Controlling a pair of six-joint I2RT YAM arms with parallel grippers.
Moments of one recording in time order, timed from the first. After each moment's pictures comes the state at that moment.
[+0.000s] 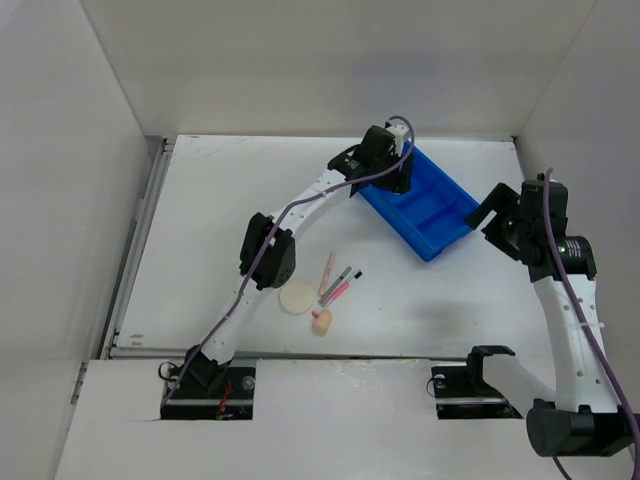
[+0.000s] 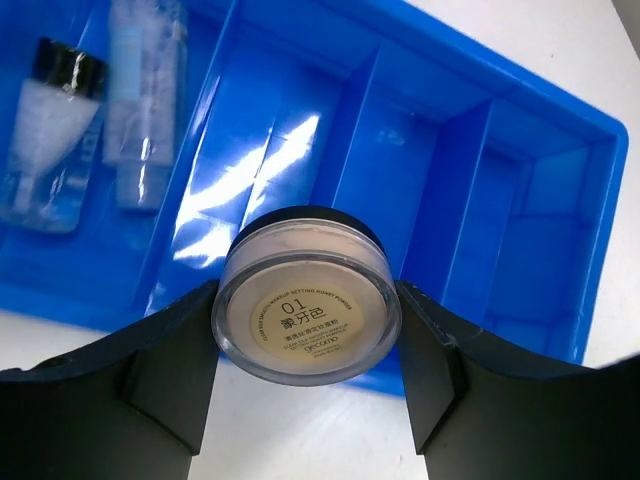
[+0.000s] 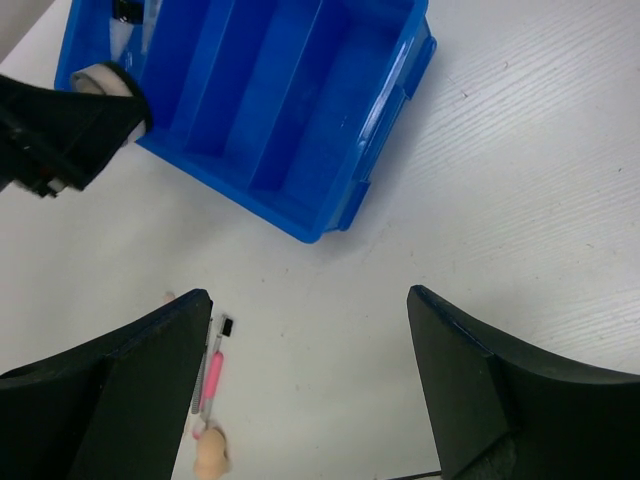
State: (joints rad) left arm -0.72 2.44 2.40 -0.56 0.13 -0.30; right arm -0.01 0.95 1.17 -0.91 0.07 0.61
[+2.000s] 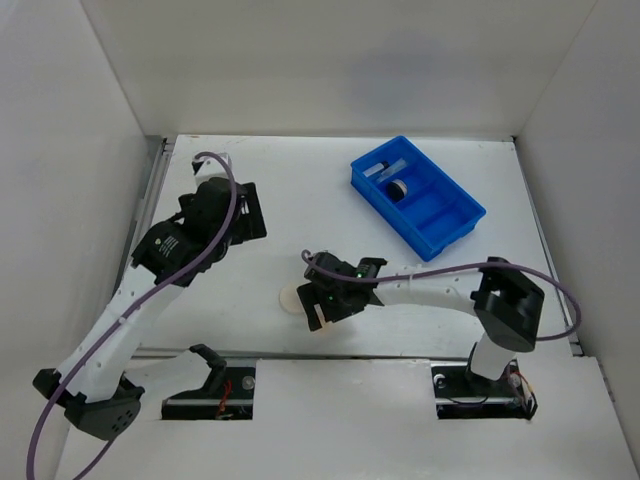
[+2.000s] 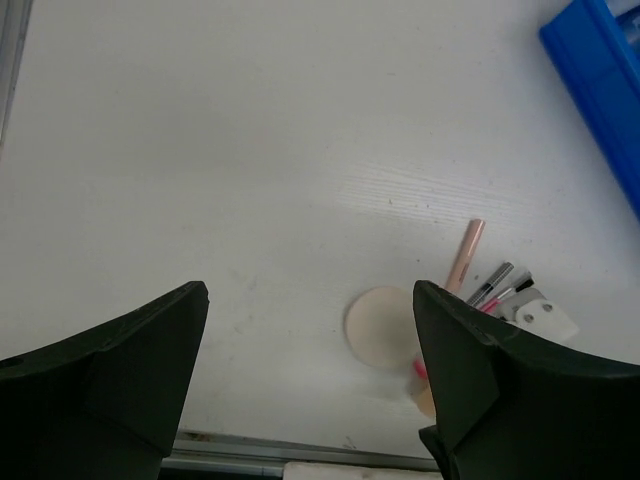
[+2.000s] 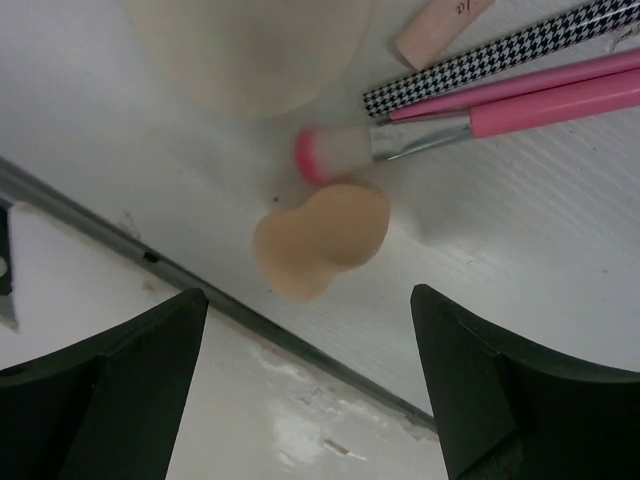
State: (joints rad) left arm -0.63 1.07 1.38 -1.05 -0.51 -0.55; right arm 1.12 1.67 1.14 -0.57 0.01 0.69
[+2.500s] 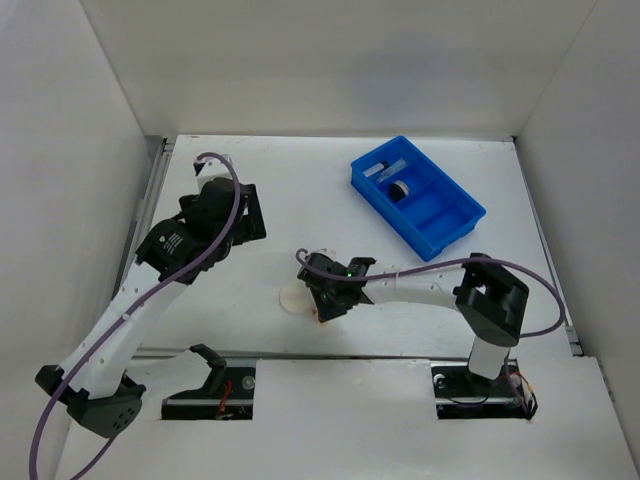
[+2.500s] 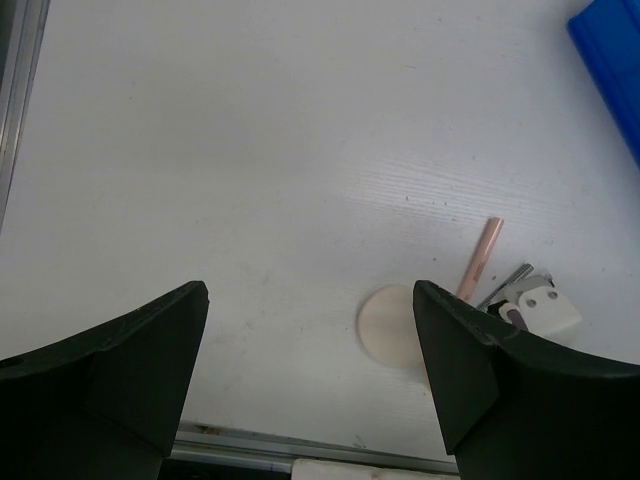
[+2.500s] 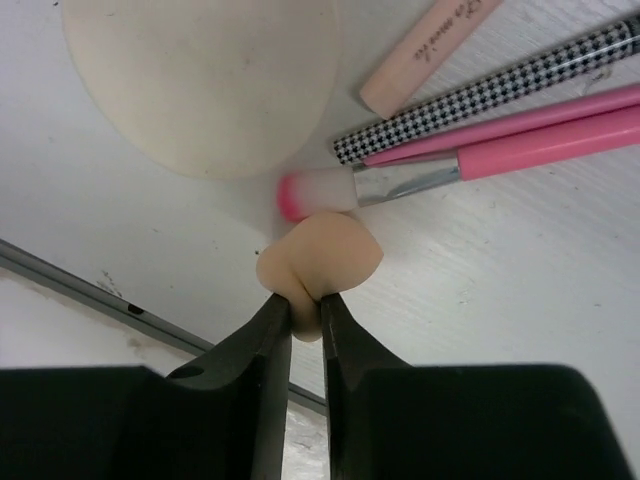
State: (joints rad) left arm -0.63 1.06 1.38 -1.08 -0.55 -0.56; right arm 1.12 1.79 1.19 -0.56 0.07 0.73
